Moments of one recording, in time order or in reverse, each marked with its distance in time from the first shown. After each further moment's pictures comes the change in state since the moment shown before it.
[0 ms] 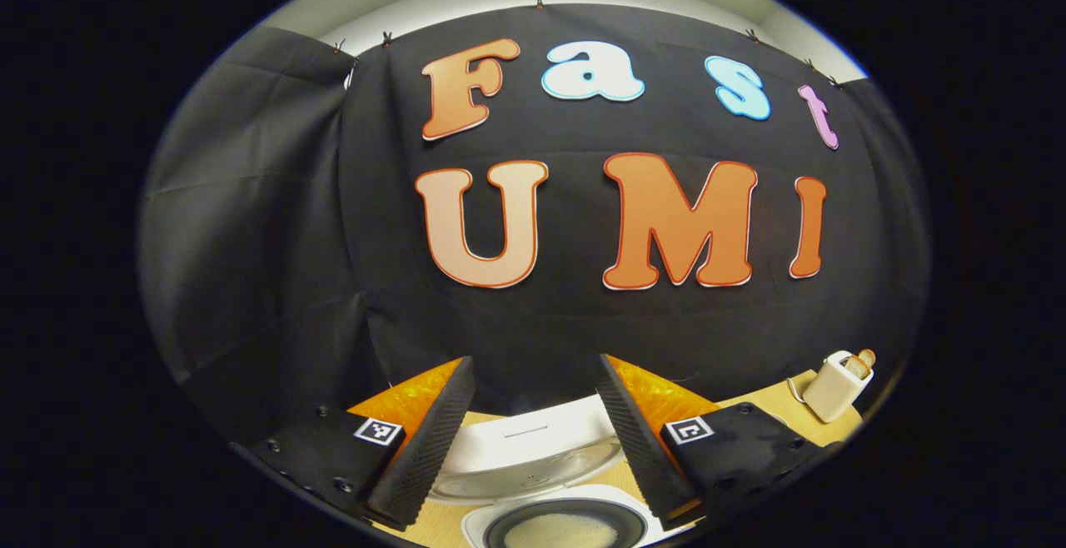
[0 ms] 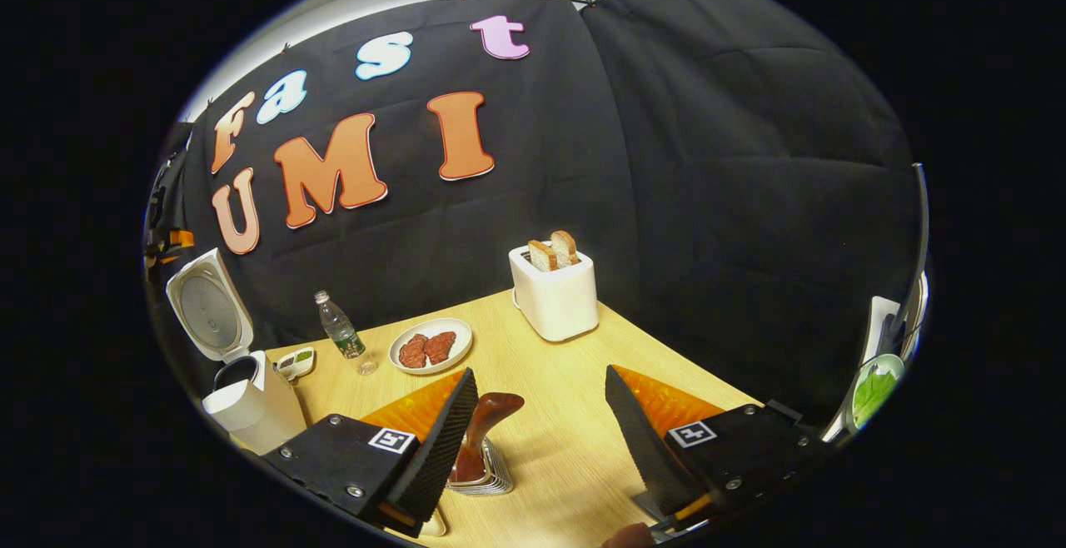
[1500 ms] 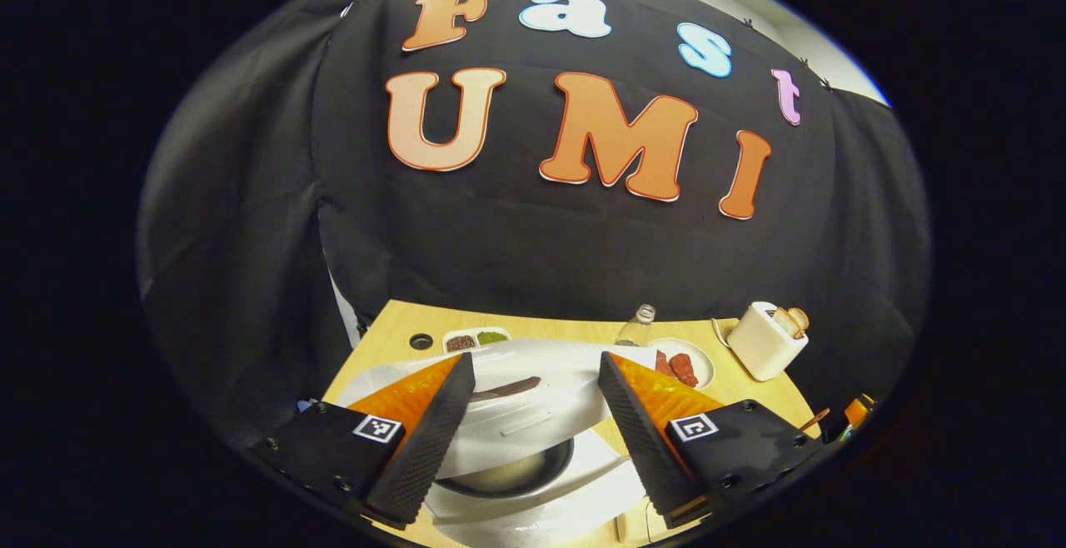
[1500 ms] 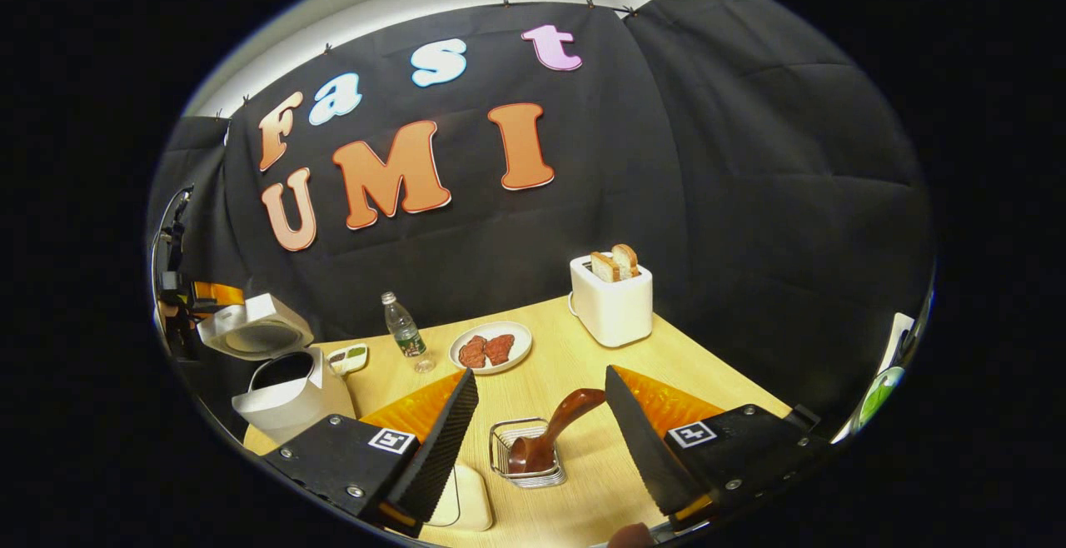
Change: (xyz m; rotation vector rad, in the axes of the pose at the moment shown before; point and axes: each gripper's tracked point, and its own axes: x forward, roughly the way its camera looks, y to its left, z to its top) left arm -0.121 -0.063 -0.138 -0.130 0.265 -0.211; right arm -0.047 0.061 0.011 -0.052 -0.011 0.166
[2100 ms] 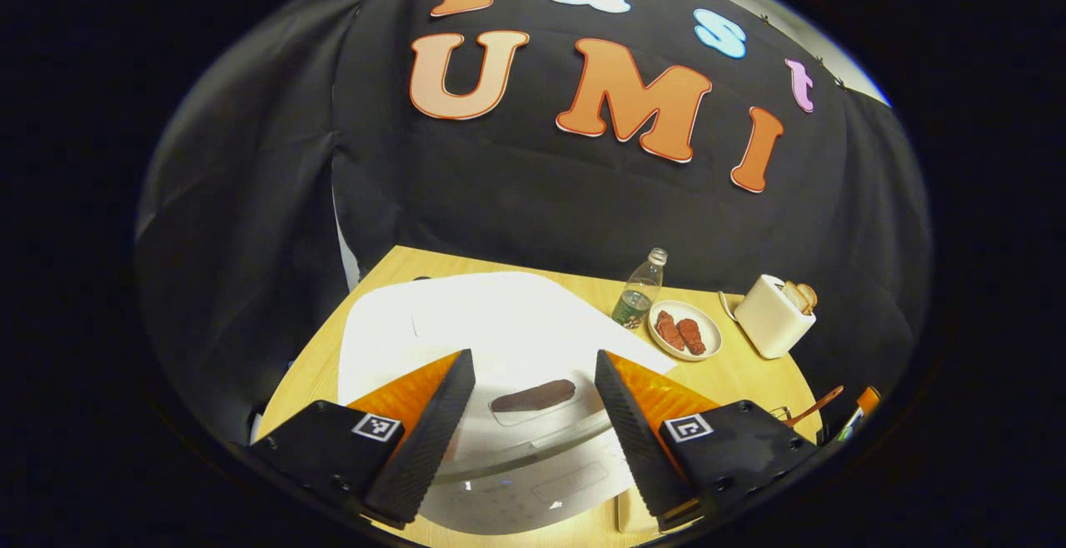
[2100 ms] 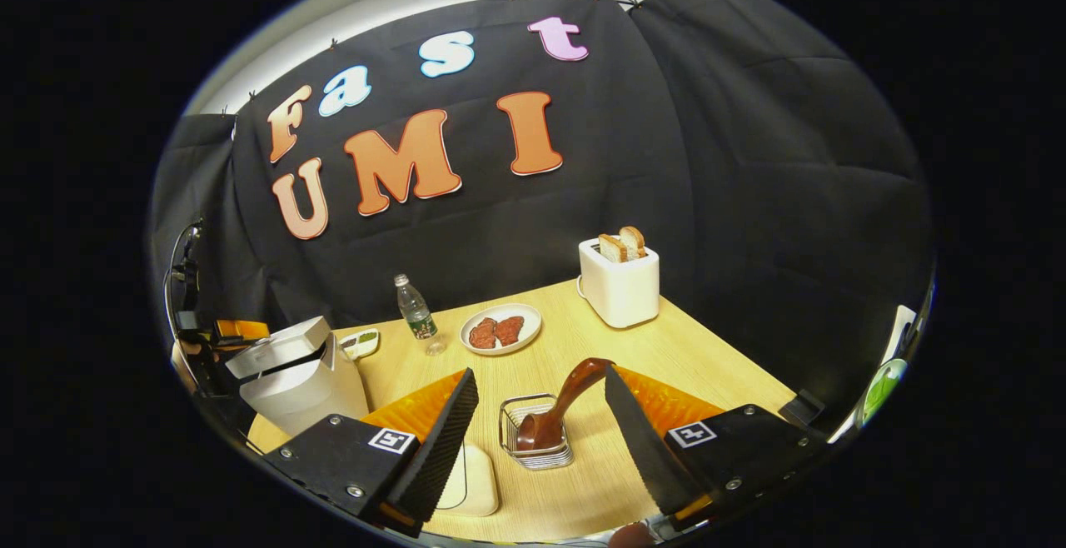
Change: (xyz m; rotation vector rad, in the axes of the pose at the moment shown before) left arm -0.002 0.010 -0.090 -0.042 0.072 0.048; right arm -0.019 0.001 -0.020 0.012 0.046 0.033
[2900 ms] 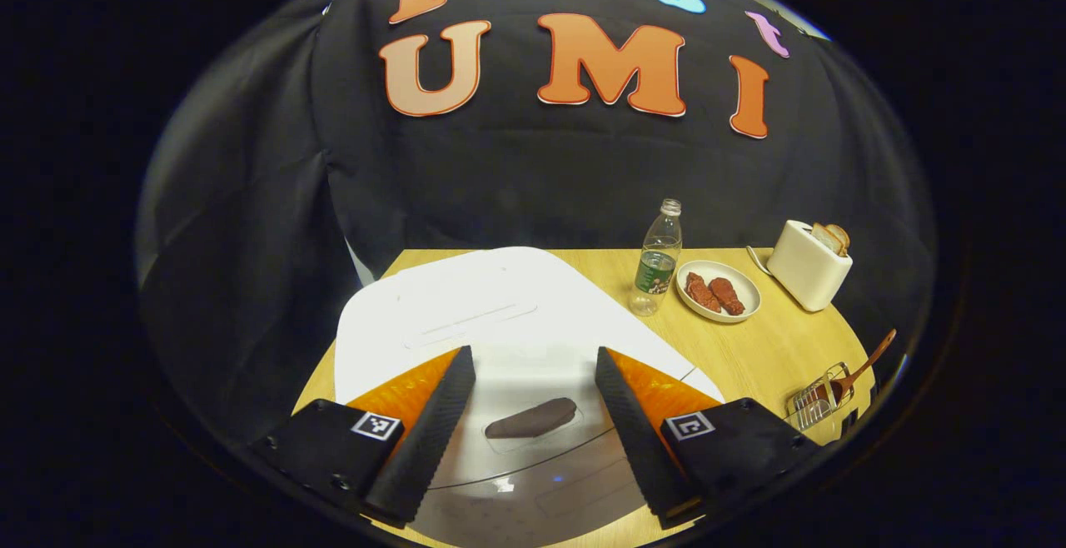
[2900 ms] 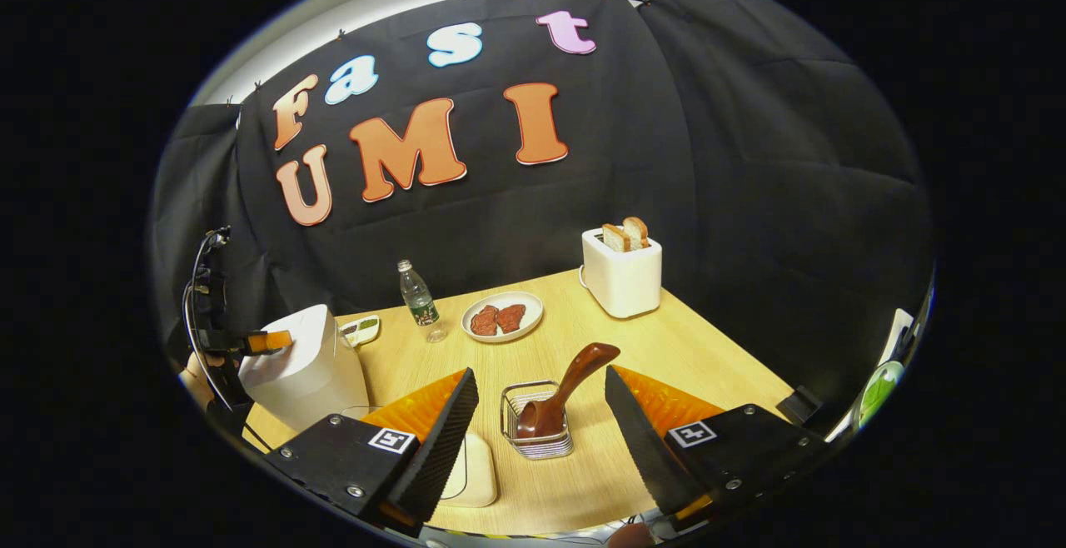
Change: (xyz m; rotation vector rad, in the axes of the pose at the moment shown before) left arm 0.020 0.004 -0.025 0.141 0.003 0.103; right arm -0.004 0.003 0.000 -0.051 0.016 0.000
